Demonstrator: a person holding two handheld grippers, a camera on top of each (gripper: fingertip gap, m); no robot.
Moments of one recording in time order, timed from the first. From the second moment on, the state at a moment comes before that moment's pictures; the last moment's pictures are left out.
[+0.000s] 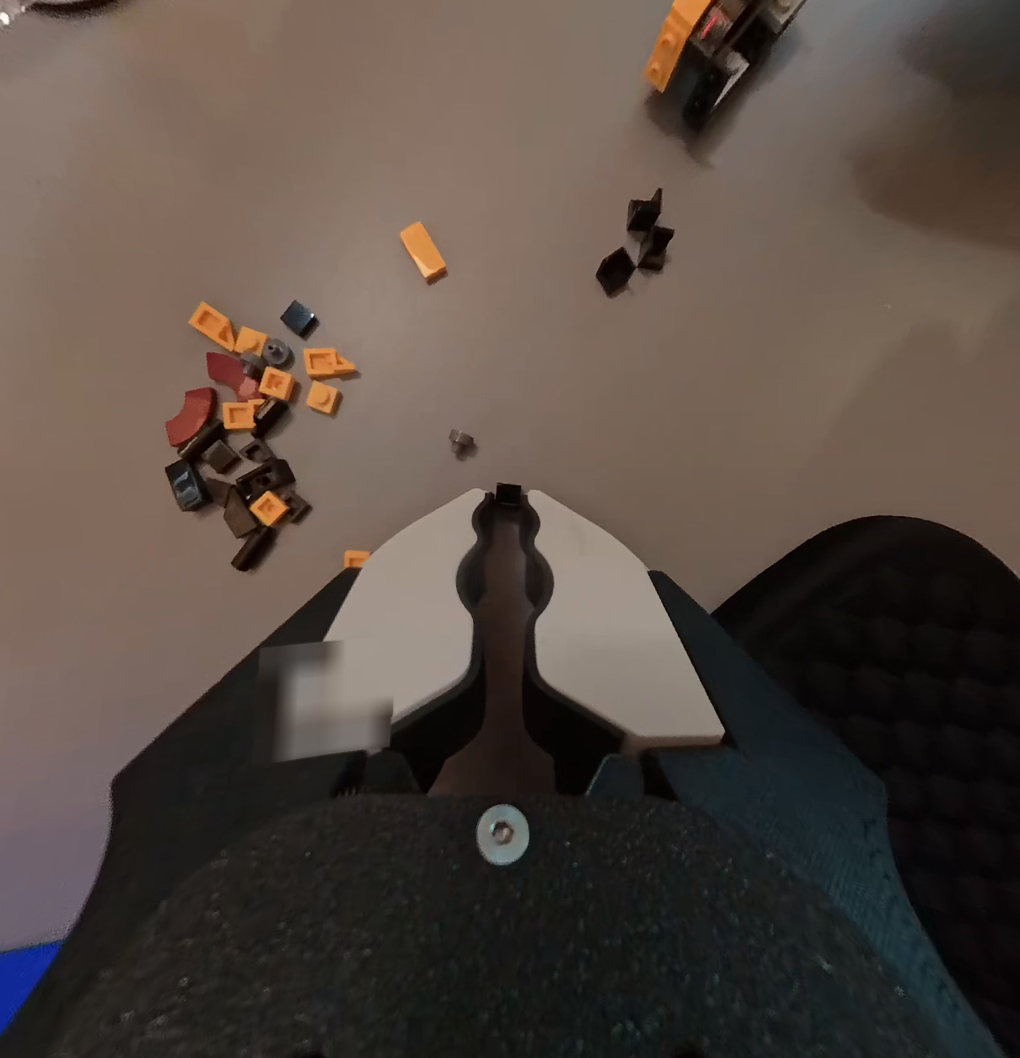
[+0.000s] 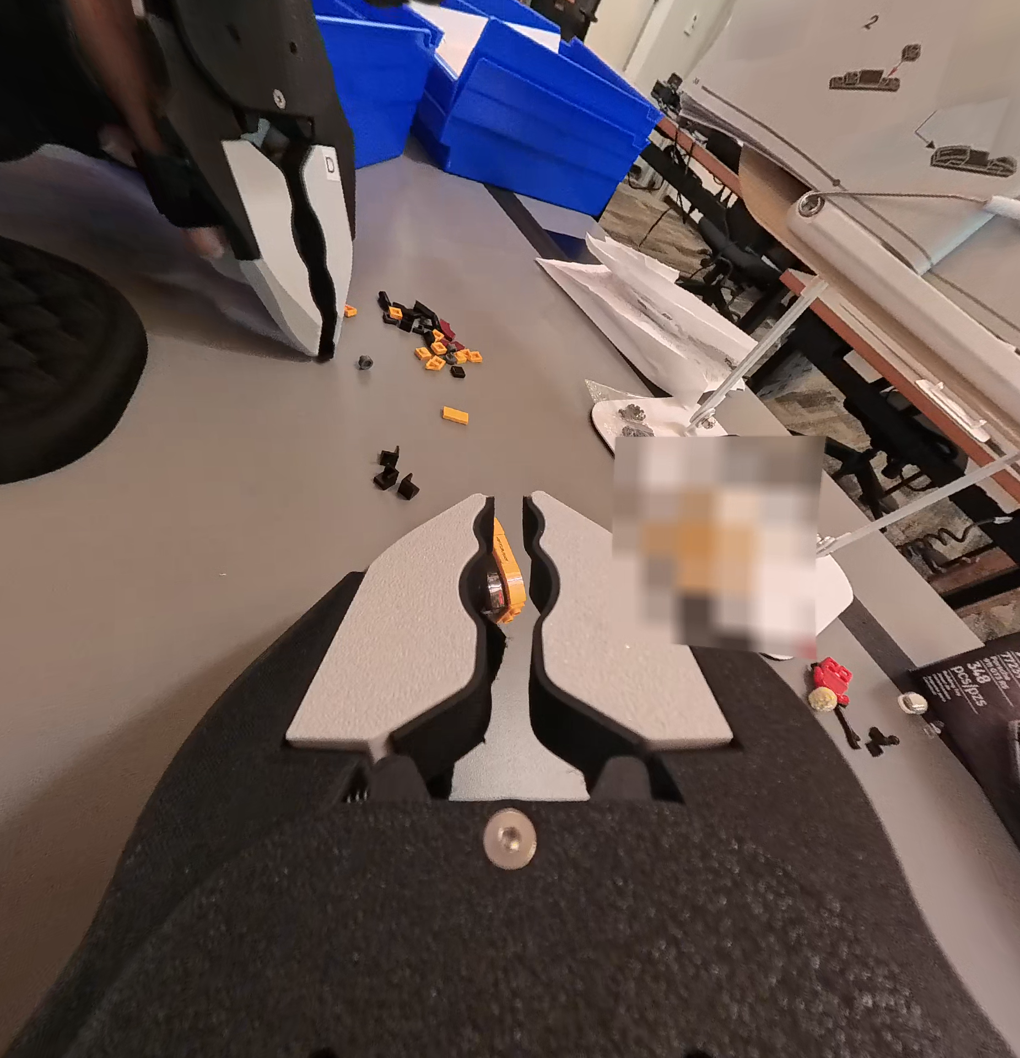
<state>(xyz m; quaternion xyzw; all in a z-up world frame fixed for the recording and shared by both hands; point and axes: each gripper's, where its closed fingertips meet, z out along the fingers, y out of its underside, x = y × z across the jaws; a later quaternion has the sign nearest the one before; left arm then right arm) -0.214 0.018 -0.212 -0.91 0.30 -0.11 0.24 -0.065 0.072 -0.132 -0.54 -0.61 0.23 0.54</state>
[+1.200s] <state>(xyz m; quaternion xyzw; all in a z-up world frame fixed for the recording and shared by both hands) -0.072 0.003 -0.149 -0.71 0.50 -0.24 0.43 -0.078 -0.002 -0.148 -0.46 -0.70 0.35 0.42</state>
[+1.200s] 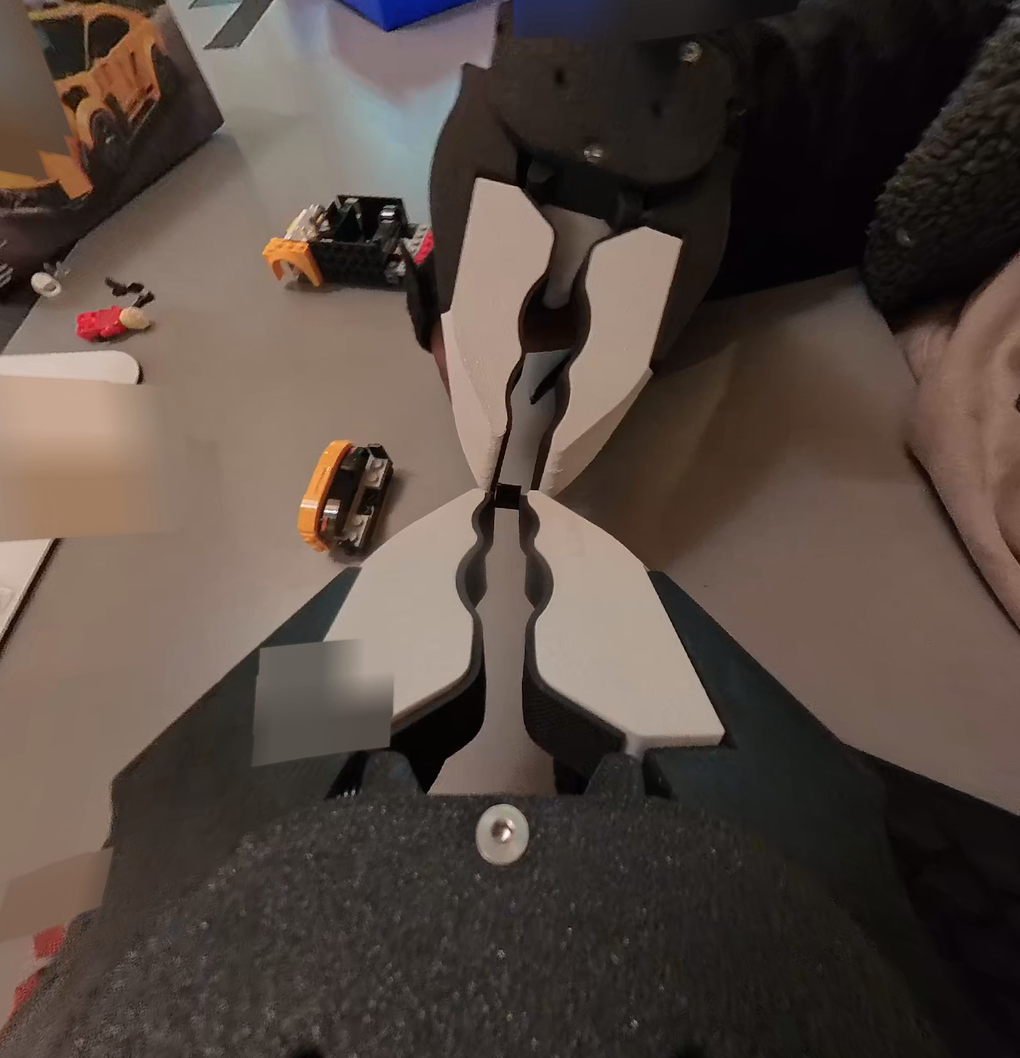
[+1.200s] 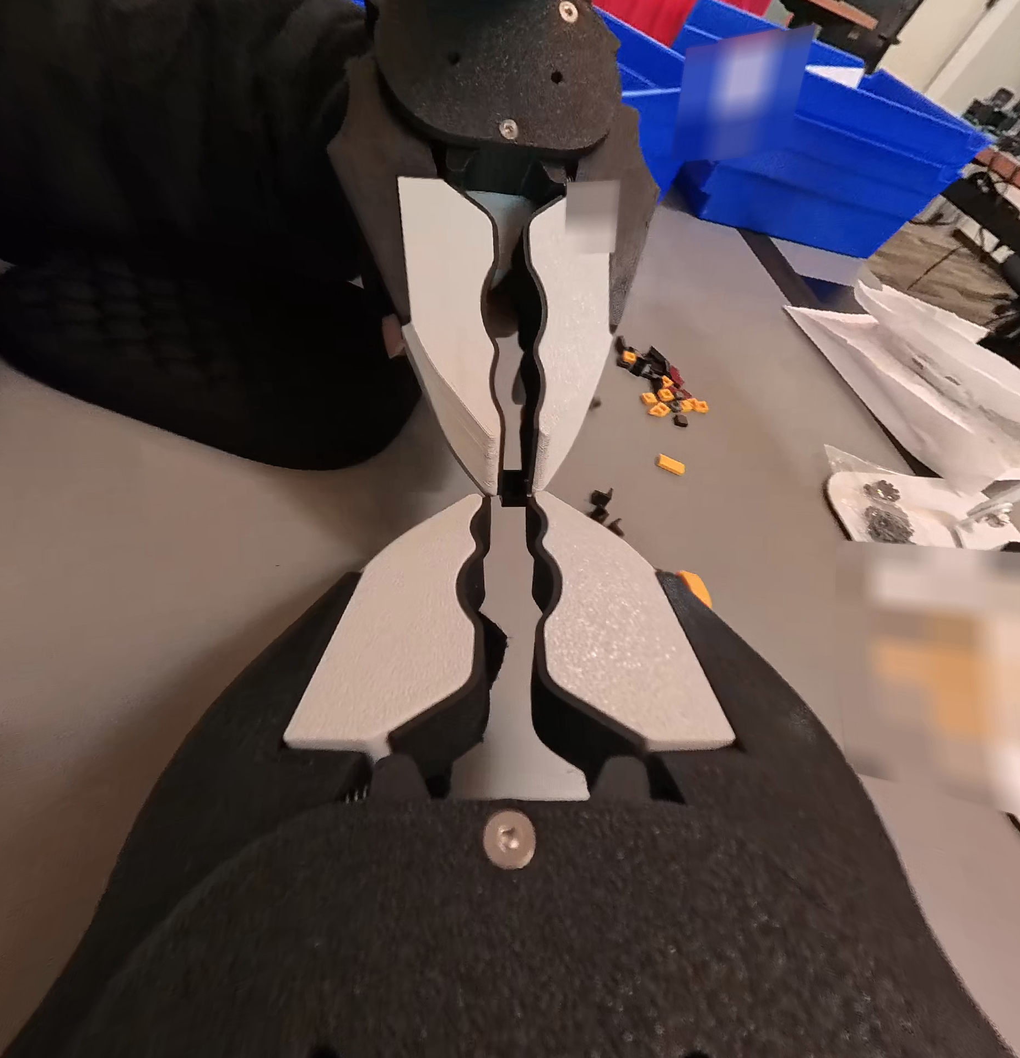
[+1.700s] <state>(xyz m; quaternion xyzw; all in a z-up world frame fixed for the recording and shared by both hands) -0.068 -0.008 -0.148 -0.69 0.53 -0.24 0.44 -0.076 -0.009 -0.151 -0.45 -0.71 0.36 0.40</state>
